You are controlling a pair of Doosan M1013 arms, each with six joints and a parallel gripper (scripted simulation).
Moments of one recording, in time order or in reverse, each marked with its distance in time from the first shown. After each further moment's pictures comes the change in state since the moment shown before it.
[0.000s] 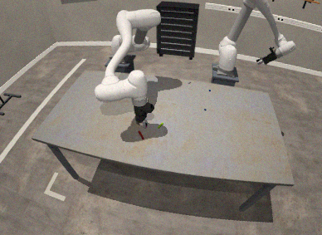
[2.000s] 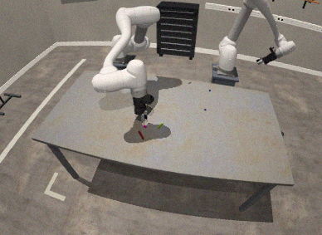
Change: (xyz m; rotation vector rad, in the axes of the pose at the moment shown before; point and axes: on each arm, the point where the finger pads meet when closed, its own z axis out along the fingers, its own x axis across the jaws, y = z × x) left arm 0.000 0.000 0.000 0.000 0.000 0.000; right arm 0.000 0.000 -0.066 0.000 0.000 0.000
